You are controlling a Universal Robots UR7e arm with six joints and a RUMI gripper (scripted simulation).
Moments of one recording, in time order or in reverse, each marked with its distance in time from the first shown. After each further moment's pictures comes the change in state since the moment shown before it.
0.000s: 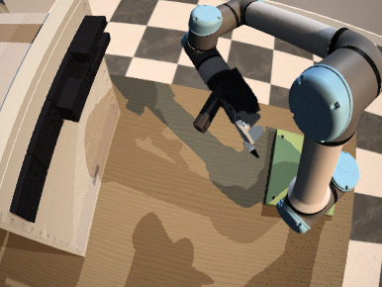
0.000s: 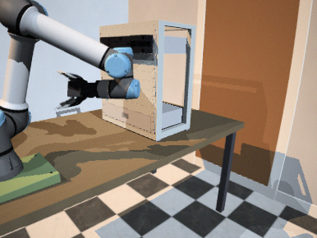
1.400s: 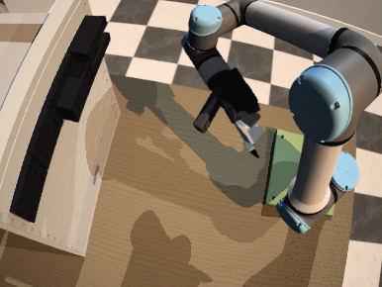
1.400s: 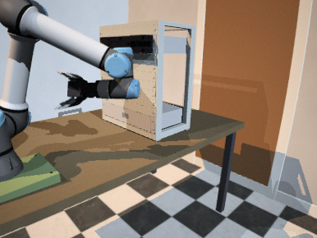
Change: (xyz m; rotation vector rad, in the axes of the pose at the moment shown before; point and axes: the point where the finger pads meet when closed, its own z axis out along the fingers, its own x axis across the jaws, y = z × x) arm 0.000 0.000 0.000 0.000 0.000 0.000
